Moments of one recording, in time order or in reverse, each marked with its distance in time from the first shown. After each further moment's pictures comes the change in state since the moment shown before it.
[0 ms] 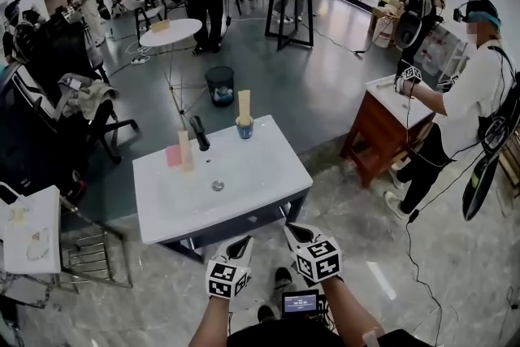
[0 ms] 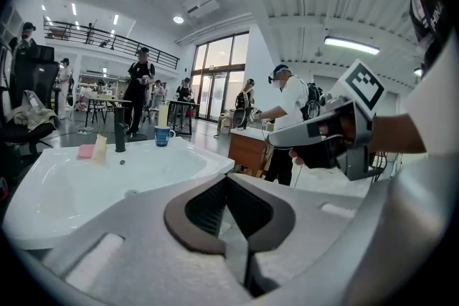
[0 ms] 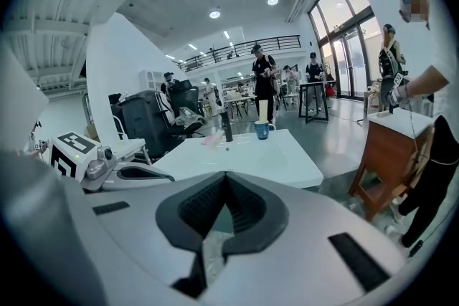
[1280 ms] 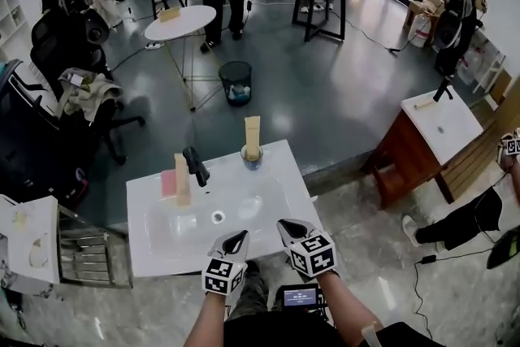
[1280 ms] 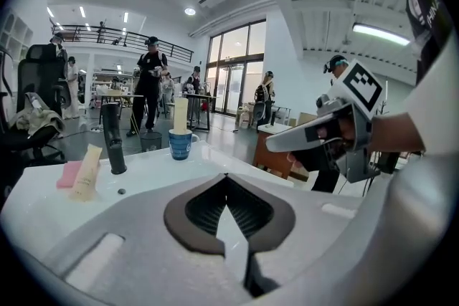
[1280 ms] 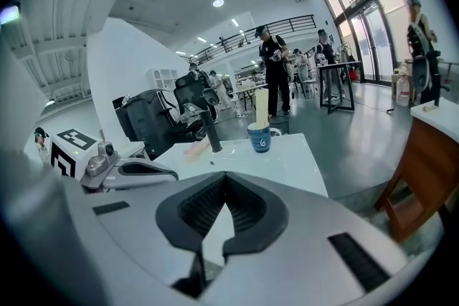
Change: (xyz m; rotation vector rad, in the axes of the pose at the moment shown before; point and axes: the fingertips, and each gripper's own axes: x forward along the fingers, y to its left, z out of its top) left arm 0.171 0.134 0.053 -0.029 0.066 0.133; right arm 0.191 -0.118 0.076 0.009 0.079 0.176
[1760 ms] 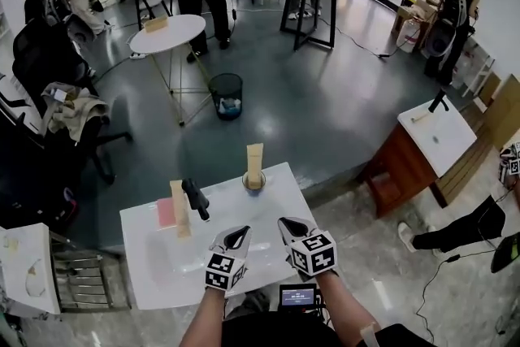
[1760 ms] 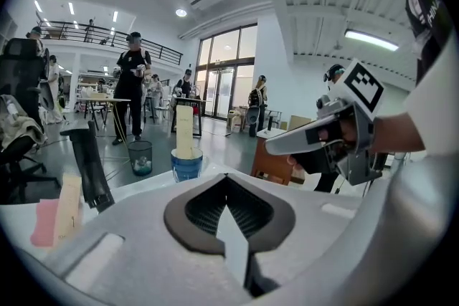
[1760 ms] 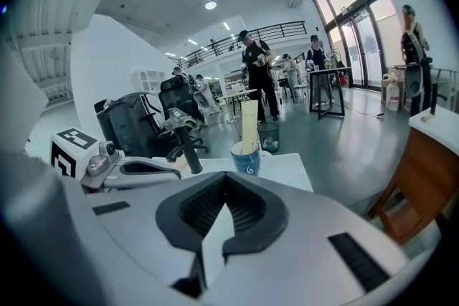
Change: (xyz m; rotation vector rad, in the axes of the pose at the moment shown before) left arm 0.069 0.071 0.057 0.038 -0.030 -0.100; right arm 0.065 -0.039 0.069 0.021 -0.025 -0.095
